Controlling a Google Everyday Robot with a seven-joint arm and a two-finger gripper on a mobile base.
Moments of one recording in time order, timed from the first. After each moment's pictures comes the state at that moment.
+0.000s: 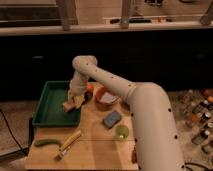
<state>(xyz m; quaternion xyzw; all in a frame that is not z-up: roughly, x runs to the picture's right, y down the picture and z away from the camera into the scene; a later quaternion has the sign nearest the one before) -0.191 0.074 0.826 -0.35 -0.35 -0.29 0.82</state>
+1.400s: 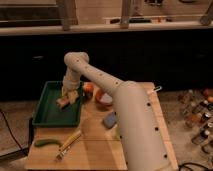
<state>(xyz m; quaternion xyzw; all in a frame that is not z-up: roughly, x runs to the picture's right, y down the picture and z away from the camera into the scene) -0.224 0.059 0.846 -0.34 -0.35 -0.30 0.82</state>
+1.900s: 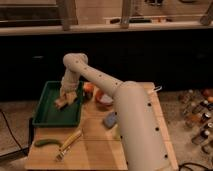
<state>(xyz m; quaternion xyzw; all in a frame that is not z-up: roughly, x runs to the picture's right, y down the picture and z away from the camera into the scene) -0.233 0.062 0.845 -0.33 -0.36 -0.30 0.82</state>
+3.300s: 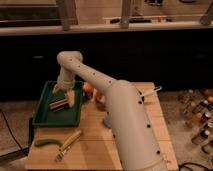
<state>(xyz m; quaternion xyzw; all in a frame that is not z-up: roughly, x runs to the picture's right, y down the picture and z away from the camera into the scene) -0.247 0.059 0.837 -0.35 -0.35 -0.33 0.80</state>
